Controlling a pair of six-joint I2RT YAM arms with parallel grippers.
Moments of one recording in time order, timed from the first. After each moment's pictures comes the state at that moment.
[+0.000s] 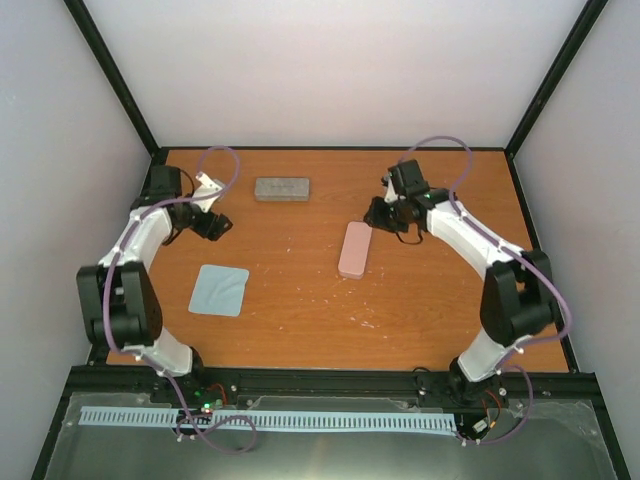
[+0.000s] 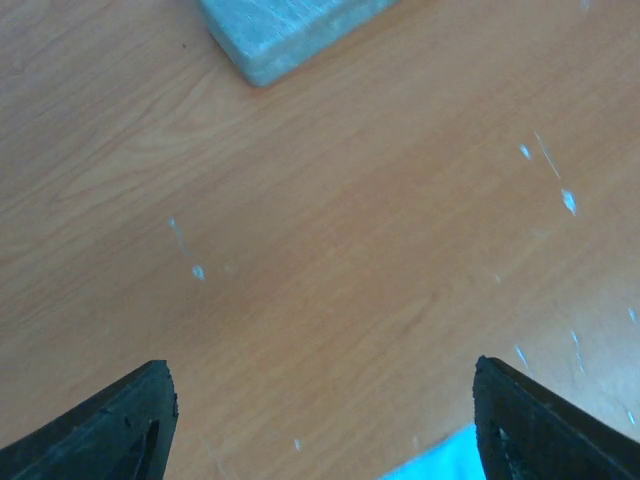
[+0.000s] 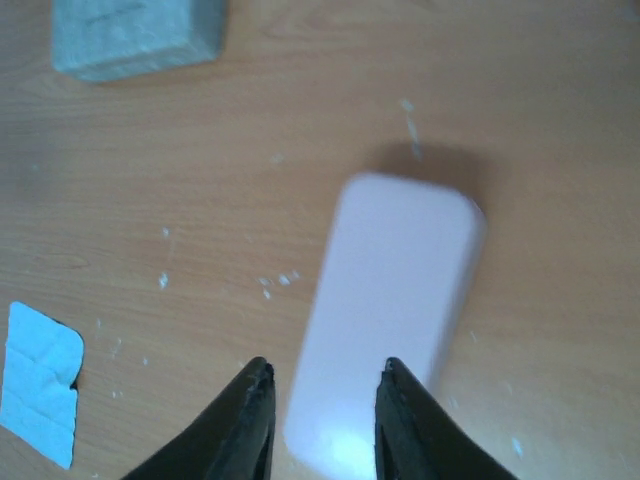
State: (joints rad) left arm 0.11 1.50 1.11 -0.63 0.41 0.64; right arm 0.38 1.60 1.22 -0.59 -0.26 0.52
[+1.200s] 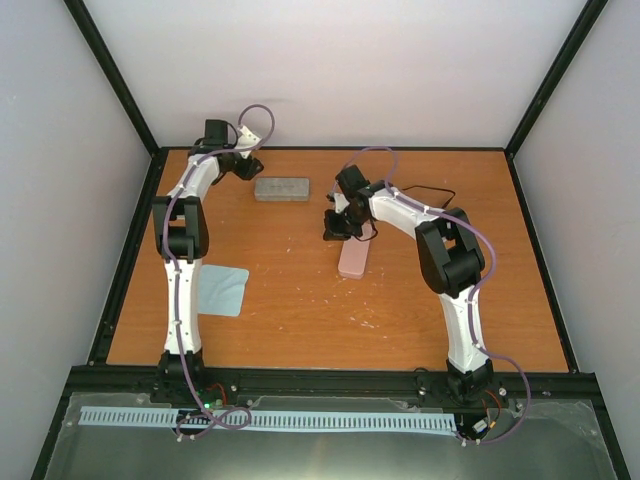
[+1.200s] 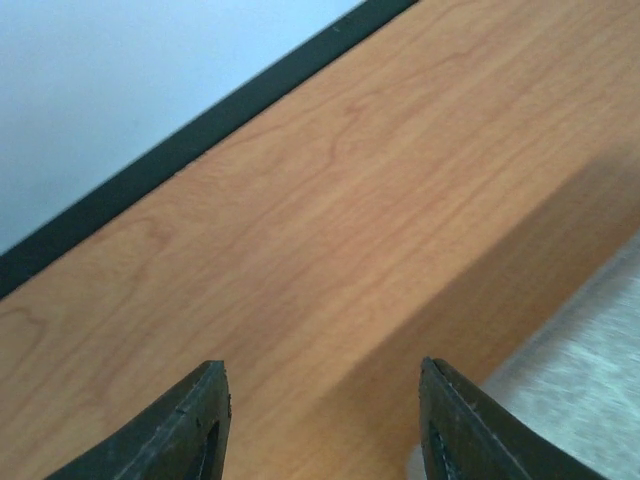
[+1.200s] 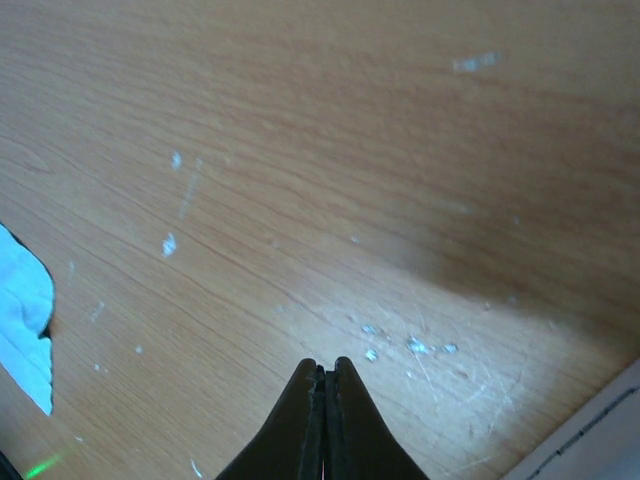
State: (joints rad) left arm -0.02 2.53 2.25 -0.59 0.43 0.54; right arm 0.53 2.17 1.67 -0.68 -0.46 0.40
